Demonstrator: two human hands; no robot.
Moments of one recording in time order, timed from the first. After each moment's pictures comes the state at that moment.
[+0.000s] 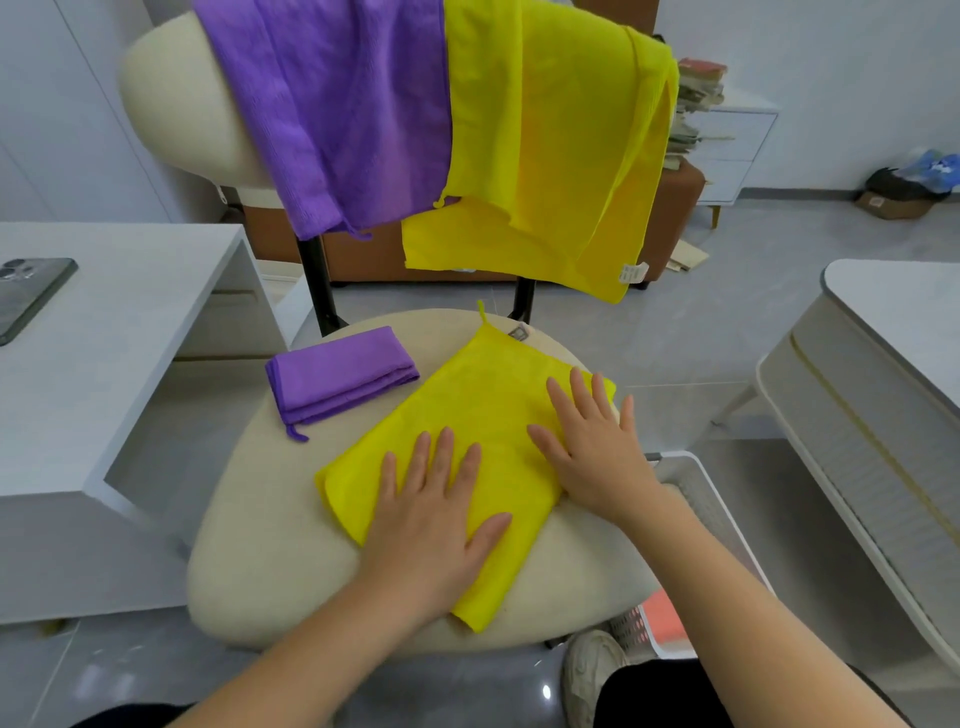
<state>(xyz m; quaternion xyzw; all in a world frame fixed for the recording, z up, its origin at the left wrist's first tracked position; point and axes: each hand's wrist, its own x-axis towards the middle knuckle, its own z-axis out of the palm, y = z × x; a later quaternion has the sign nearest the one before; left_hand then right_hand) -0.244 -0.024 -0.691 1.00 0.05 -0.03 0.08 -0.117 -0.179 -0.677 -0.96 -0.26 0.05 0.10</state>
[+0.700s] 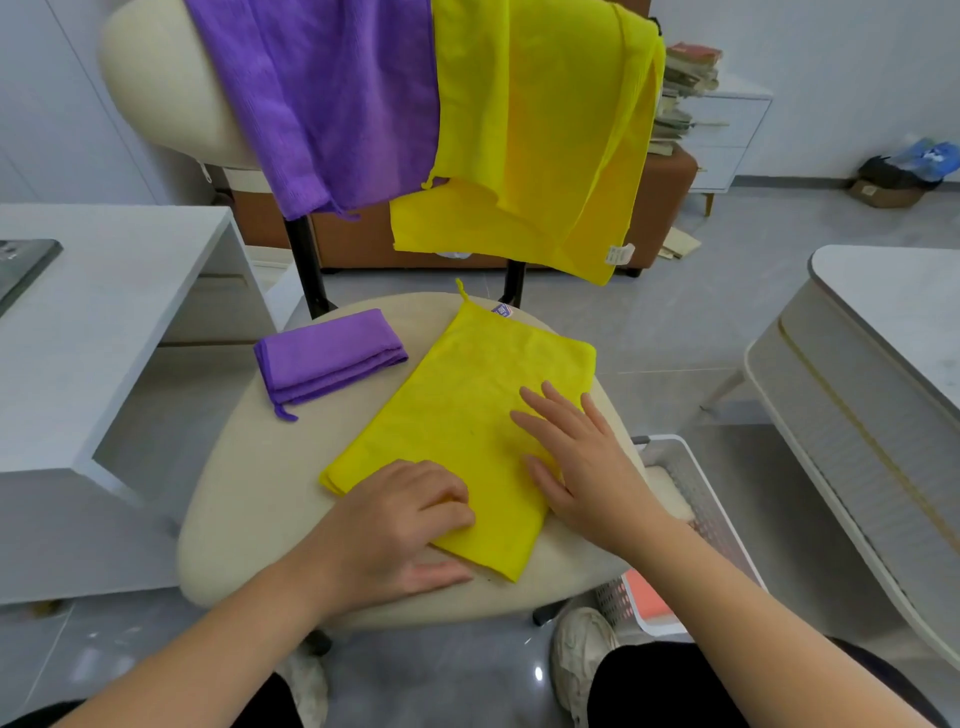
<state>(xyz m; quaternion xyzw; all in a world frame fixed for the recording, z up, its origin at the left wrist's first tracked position) -0.265 0.011 -0.691 0.93 -0.29 0.20 0.14 -0.147 -0.204 -0.689 -0.87 -0.44 -0.11 0.20</state>
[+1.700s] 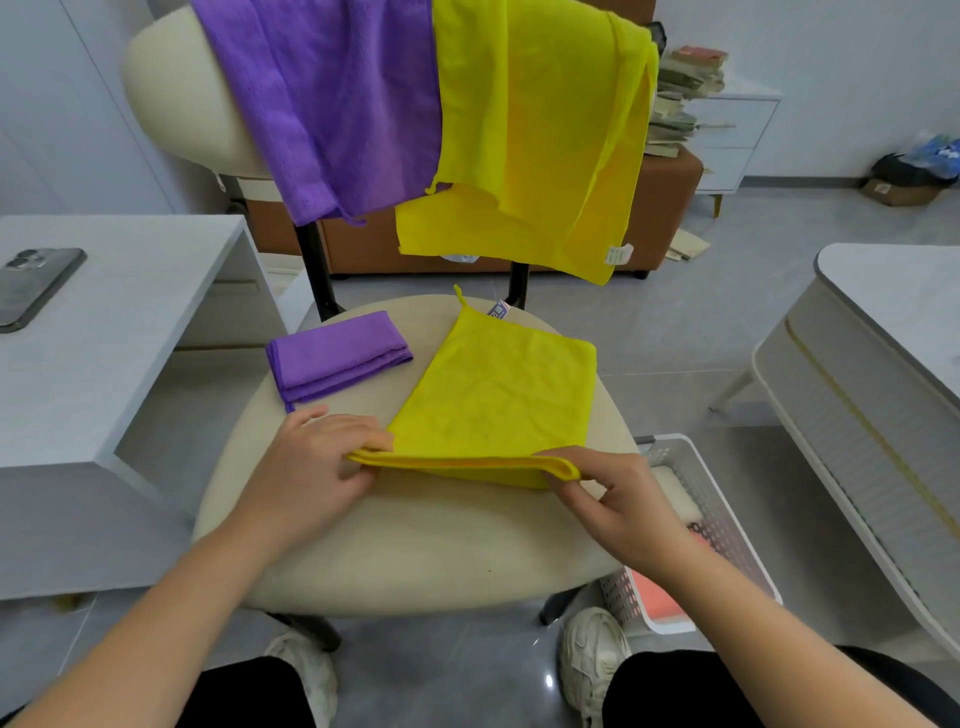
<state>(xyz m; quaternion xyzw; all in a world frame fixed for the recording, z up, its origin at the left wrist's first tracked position) -0.268 0.064 -0.673 0.96 -0.03 0.18 0.22 -0.176 -0.227 -0.673 -0.79 -0.40 0.01 0.47</state>
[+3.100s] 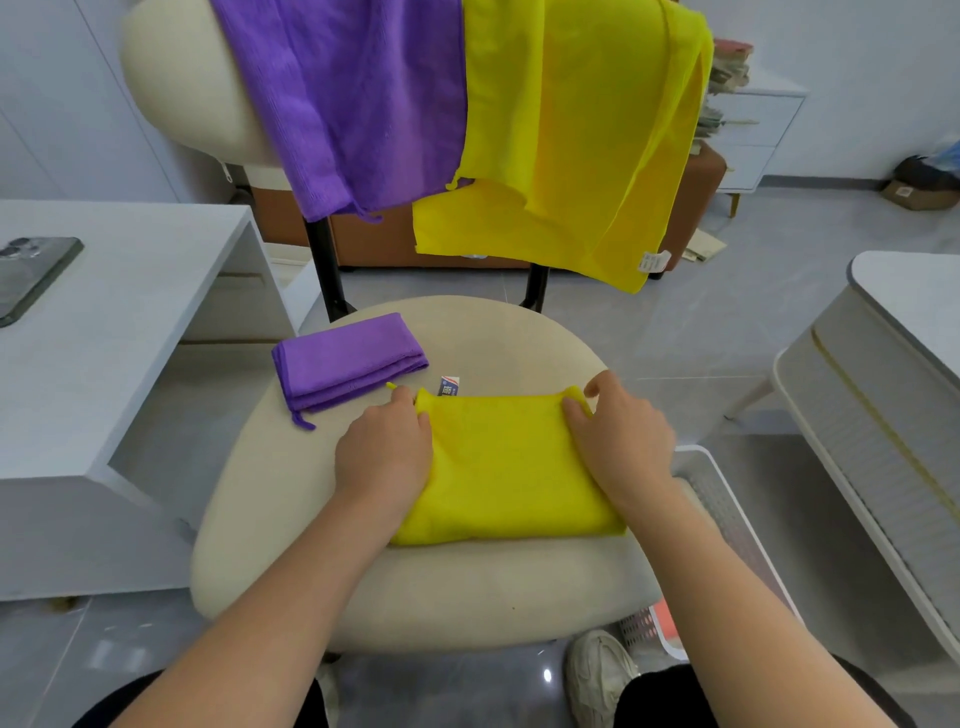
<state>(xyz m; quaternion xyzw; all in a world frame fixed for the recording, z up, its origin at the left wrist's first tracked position) -0.200 0.018 -0.672 0.95 0.28 0.06 0.15 -0.112 -0.167 -0.664 -0.99 -0.08 -0.02 0.15</state>
